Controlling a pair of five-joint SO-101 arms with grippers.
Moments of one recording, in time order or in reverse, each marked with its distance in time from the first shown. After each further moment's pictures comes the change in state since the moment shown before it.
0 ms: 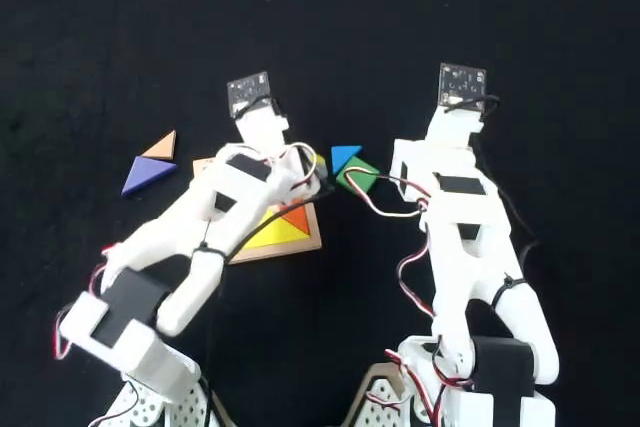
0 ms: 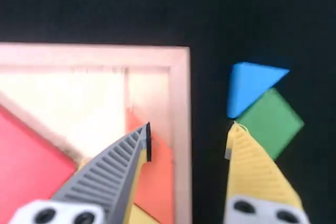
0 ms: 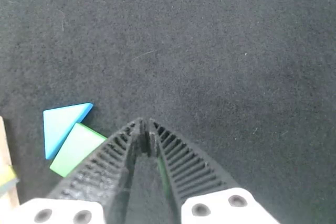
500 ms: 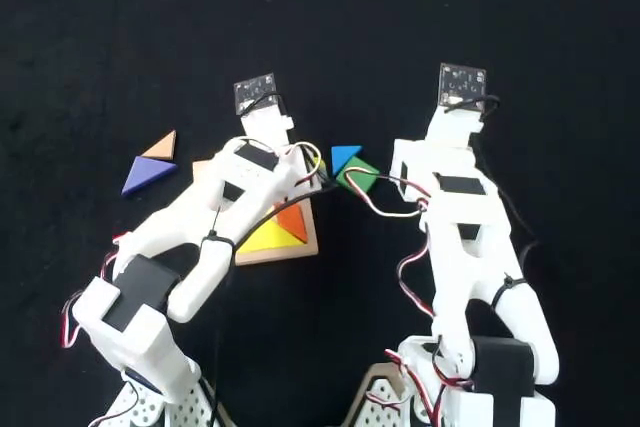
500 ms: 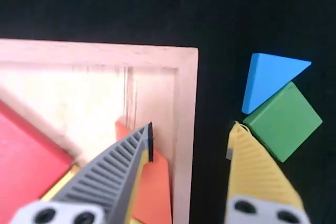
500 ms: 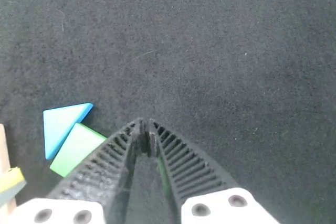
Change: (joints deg) left arm 0.1 4.8 -6.2 7.2 0.0; right arm 0.0 0.0 0.0 0.0 0.0
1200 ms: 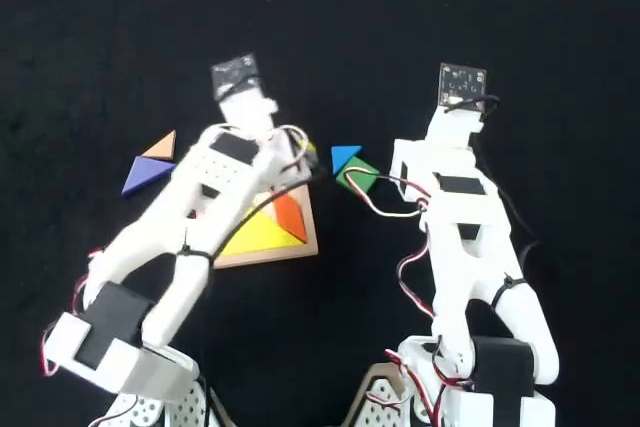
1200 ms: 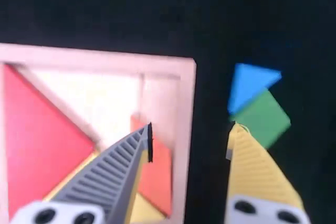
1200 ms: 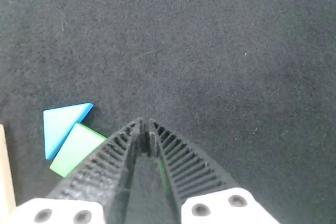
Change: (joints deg) left arm -3.1 -10.4 0.2 6.0 0.0; right arm 0.0 0.0 0.0 0.0 0.0
